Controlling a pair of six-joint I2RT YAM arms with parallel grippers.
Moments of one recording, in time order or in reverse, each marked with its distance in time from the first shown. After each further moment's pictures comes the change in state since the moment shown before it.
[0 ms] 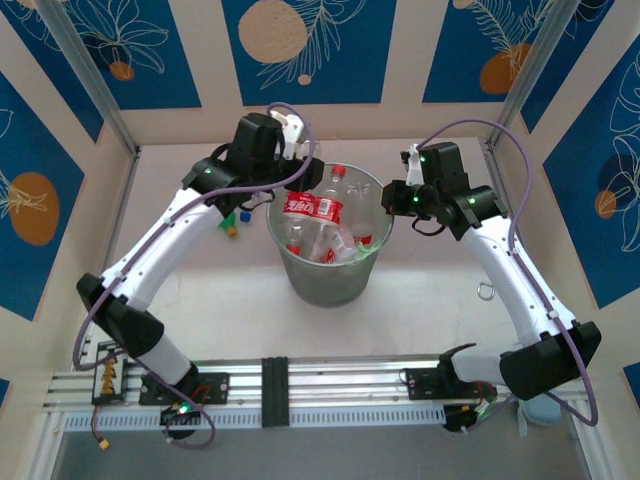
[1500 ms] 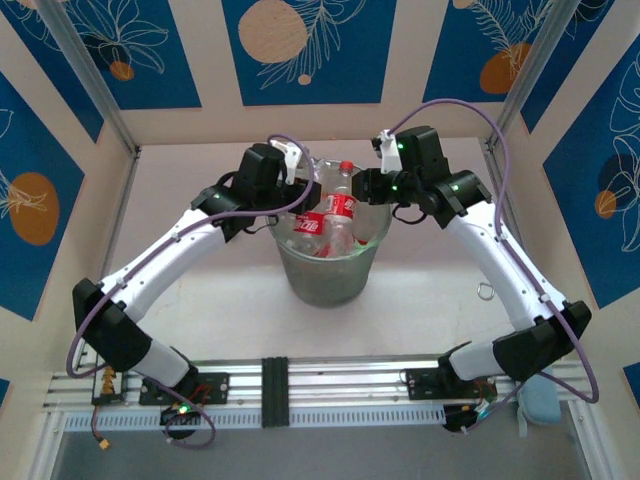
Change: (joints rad) left arm -0.013 -0.108 -0.331 0.205 0.040 -0.120; right arm 0.114 0.111 0.167 0.017 -0.044 -0.053
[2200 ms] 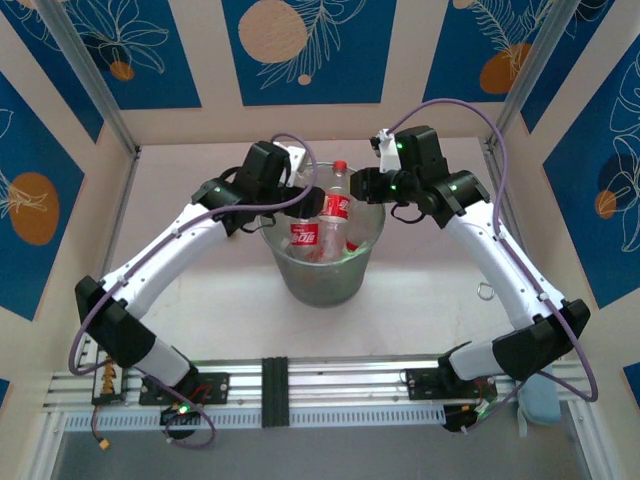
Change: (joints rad) left arm -0.004 0.025 0.118 -0.192 -0.052 0.039; right arm 0.006 0.000 0.000 0.019 -0.009 0.000
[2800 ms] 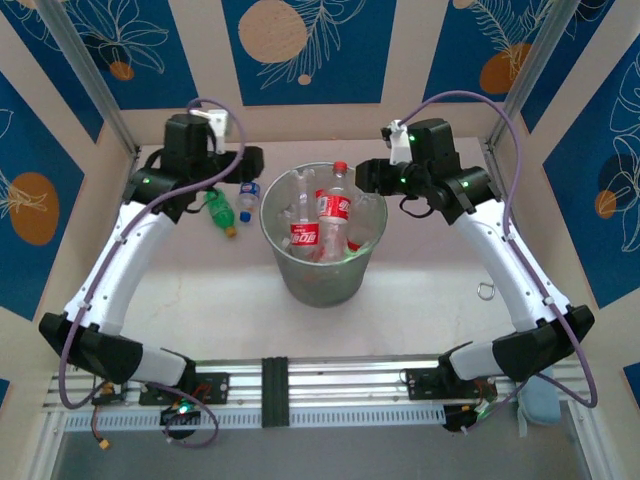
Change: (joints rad) left arm 0.351 -0.132 0.016 0.000 0.010 0.040; right arm -0.063 -0.014 0.036 -0.016 0.008 -0.026
